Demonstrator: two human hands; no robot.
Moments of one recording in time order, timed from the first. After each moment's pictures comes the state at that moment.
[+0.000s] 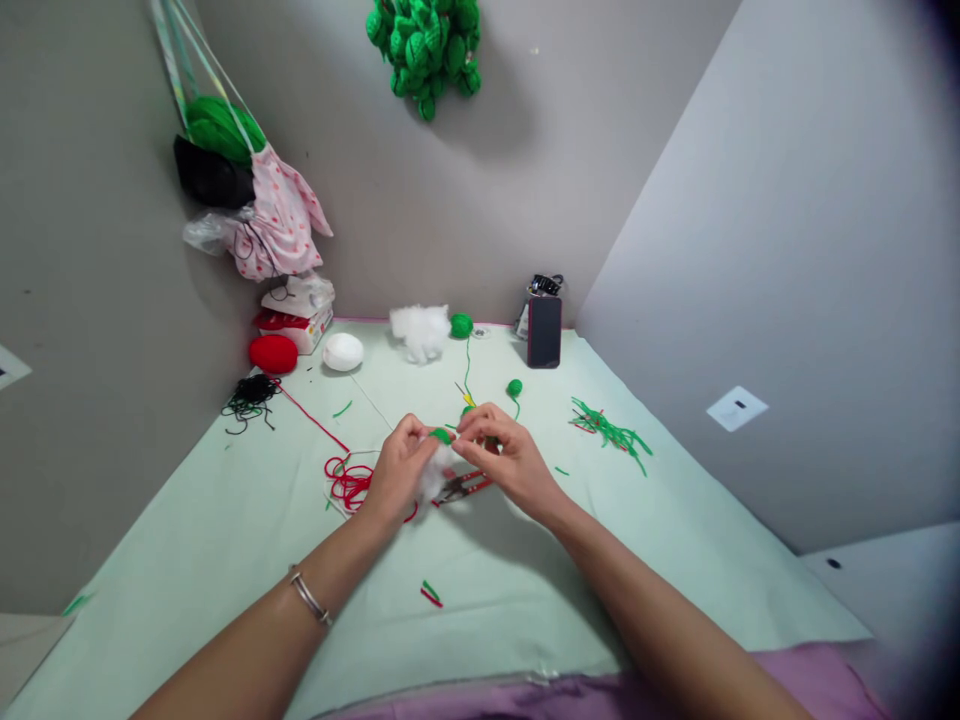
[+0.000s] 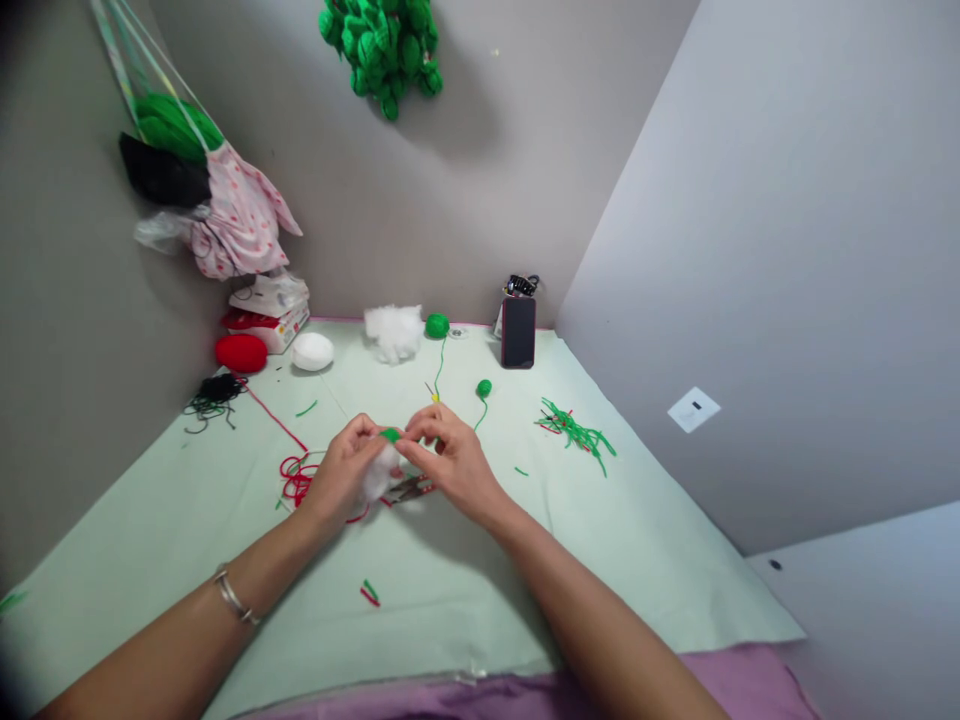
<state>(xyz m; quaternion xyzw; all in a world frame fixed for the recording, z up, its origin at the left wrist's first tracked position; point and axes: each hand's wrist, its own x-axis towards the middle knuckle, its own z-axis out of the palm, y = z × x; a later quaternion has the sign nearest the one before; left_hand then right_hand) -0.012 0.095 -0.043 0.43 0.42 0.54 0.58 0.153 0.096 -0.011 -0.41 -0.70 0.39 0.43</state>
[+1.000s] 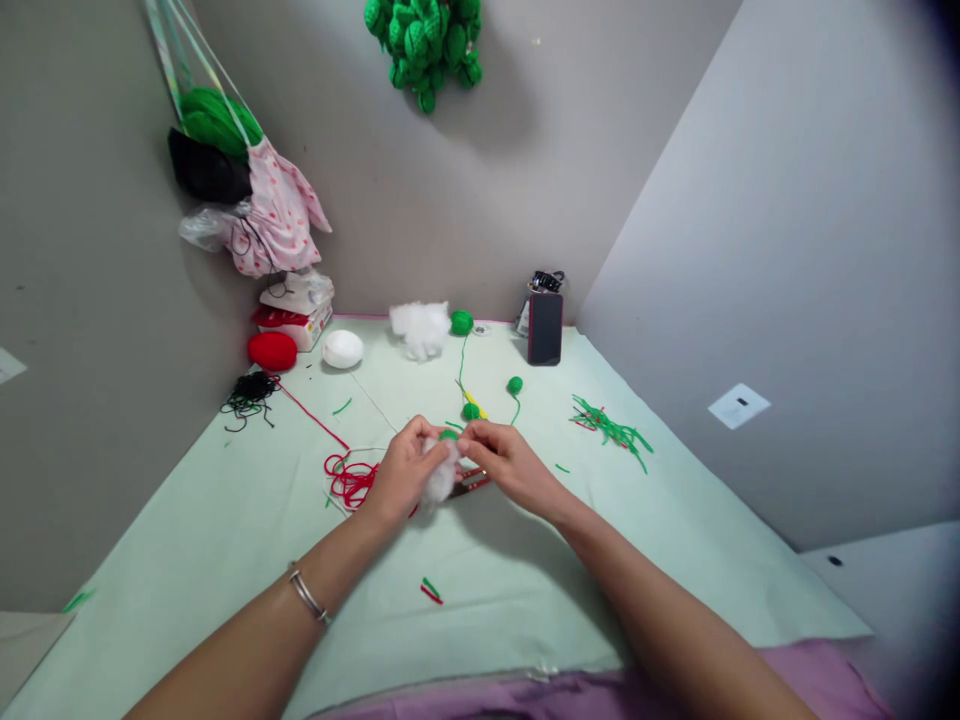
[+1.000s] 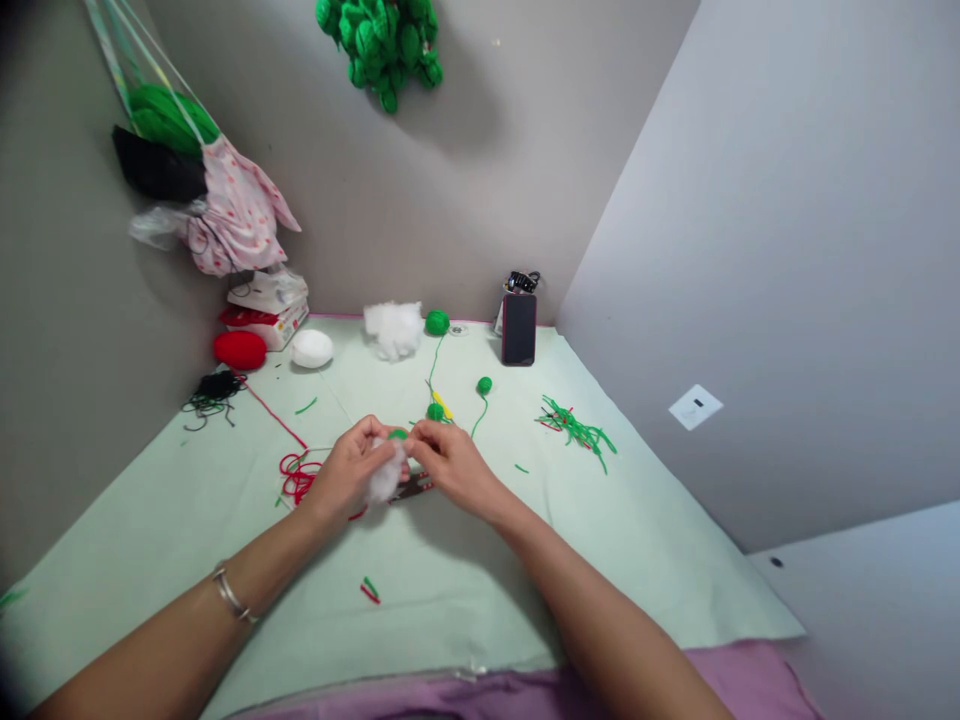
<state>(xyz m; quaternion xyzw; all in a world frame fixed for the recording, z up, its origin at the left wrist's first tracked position) -0.010 0.093 -0.045 0.44 0.39 0.51 0.63 0.156 0.097 -0.014 -0.45 -0.73 0.39 0.33</state>
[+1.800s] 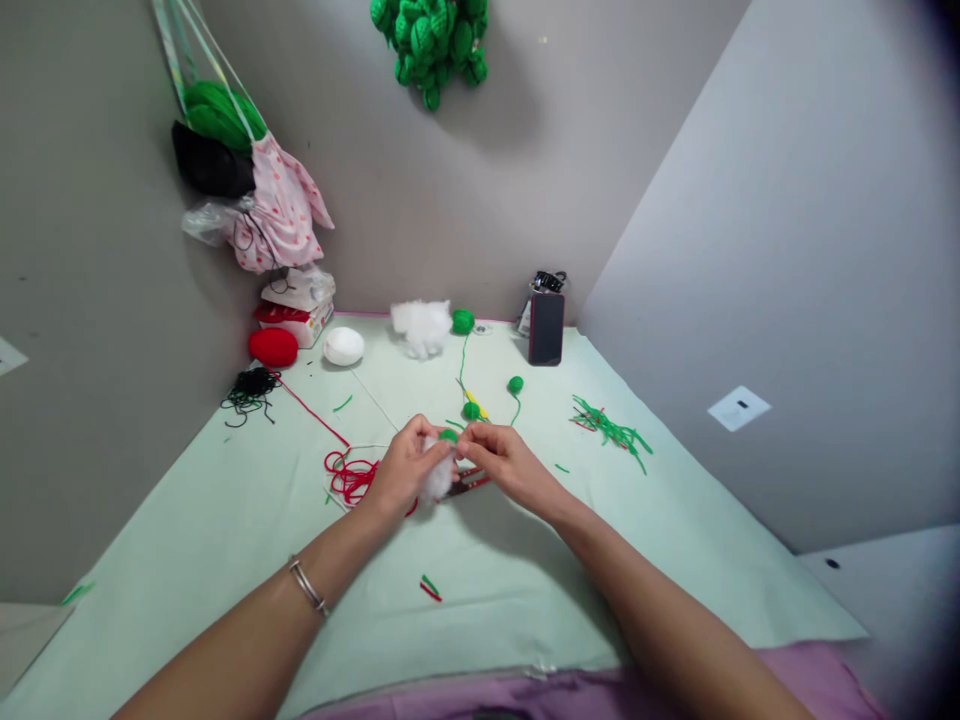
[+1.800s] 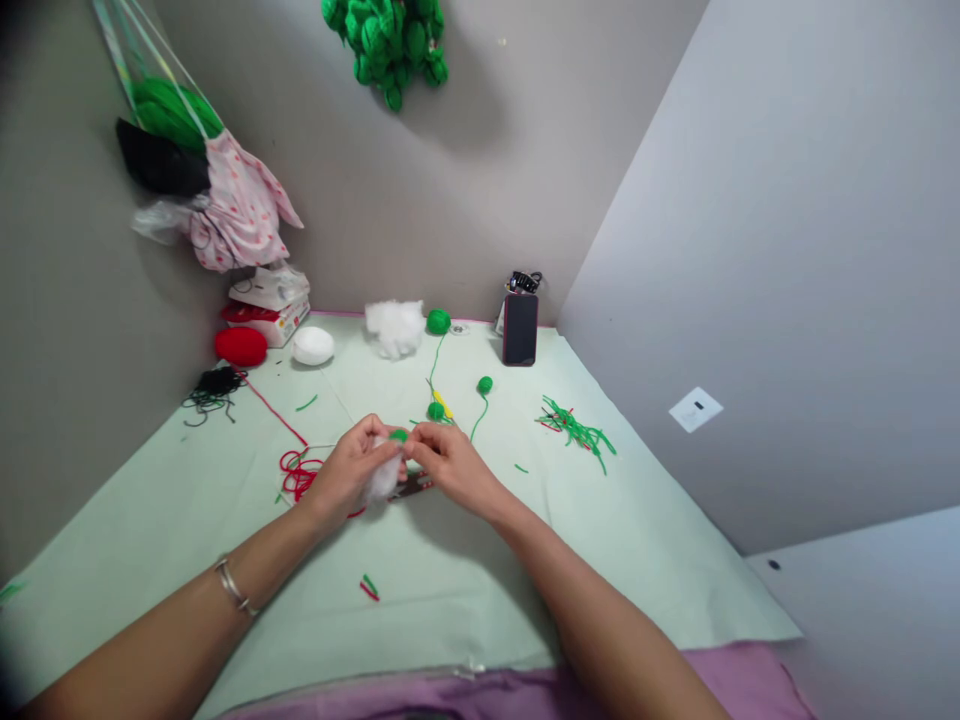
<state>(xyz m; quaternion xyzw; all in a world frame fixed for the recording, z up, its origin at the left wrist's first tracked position) -0.013 0.096 -0.050 0.45 0.40 0.50 0.62 0.155 0.097 -0.017 -0.43 -0.72 0.44 0.33</state>
